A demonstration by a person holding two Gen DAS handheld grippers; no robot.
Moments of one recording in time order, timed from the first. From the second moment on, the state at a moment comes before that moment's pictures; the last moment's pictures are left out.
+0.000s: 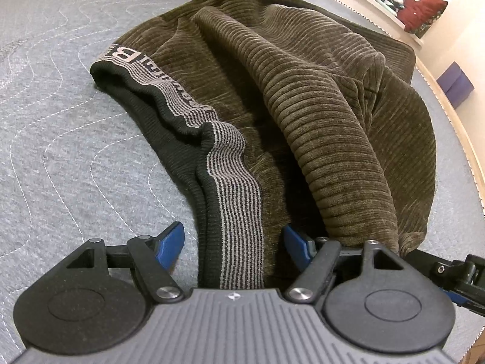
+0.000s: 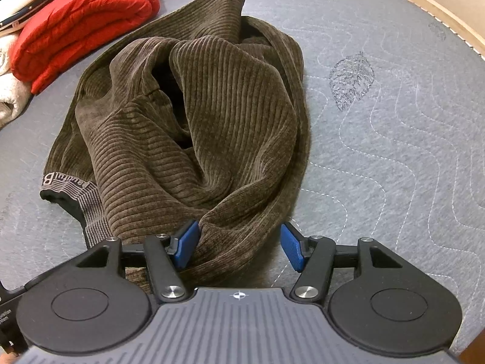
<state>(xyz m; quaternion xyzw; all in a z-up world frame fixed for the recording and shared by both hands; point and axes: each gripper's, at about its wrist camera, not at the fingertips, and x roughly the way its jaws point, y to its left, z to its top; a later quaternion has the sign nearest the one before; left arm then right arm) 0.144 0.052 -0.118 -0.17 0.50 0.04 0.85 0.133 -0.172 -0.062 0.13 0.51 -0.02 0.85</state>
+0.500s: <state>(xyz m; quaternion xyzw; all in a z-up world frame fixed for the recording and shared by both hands) 0.145 0.052 -0.118 -0.17 0.50 0.04 0.85 0.134 -0.170 -0.064 0.12 0.51 -0.02 0.85</state>
